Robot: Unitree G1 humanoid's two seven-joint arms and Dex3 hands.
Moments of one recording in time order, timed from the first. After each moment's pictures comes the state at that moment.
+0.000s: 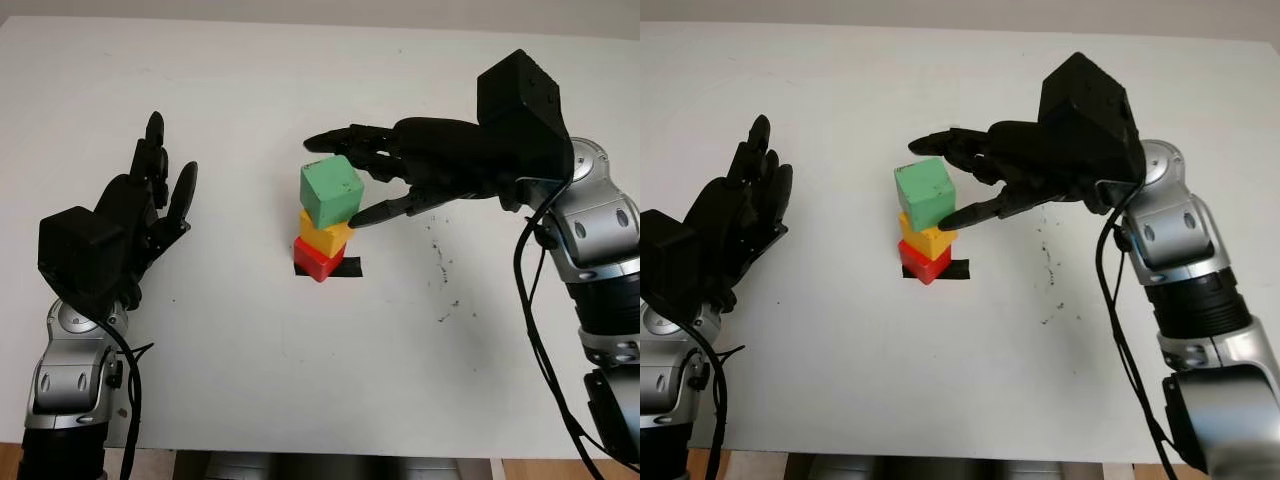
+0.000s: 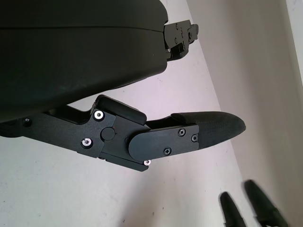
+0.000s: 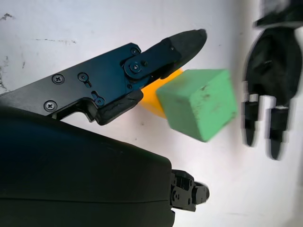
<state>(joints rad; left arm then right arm) -0.25 0.34 0.19 -0.16 -0.06 0.26 -0.16 -0.81 -0.61 0.11 0.05 0.11 0.48 0.94</state>
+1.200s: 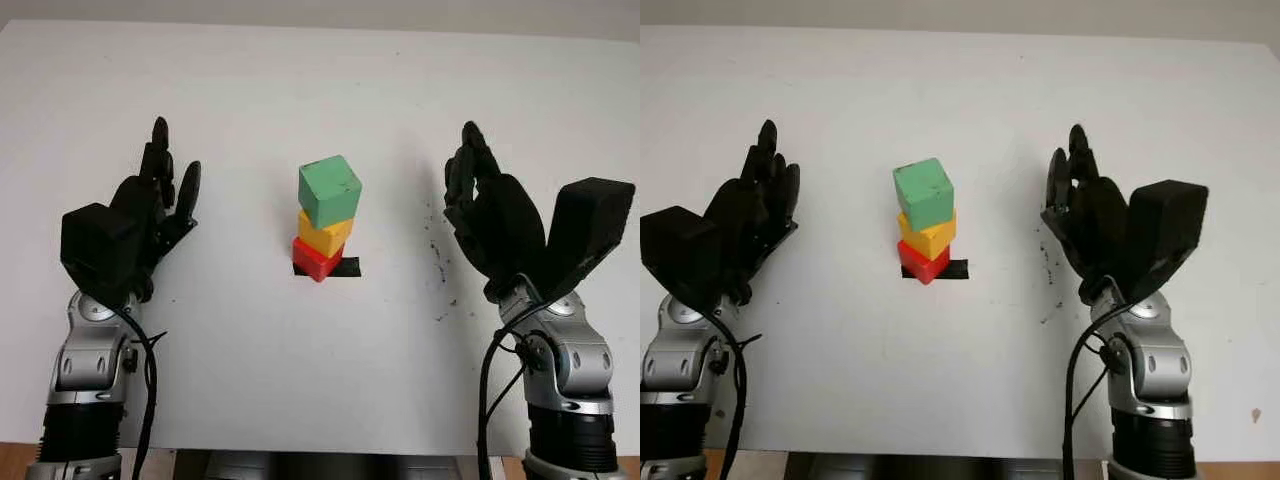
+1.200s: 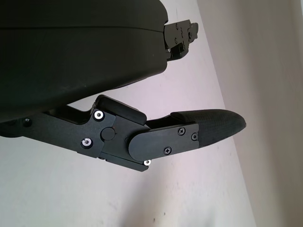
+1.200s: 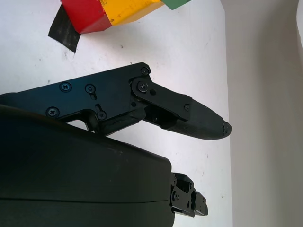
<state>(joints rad) -0.33 0.31 0.16 0.02 -0.05 0.17 -0.14 -0.32 -0.17 -0.13 -0.21 0.22 0.54 0.06</state>
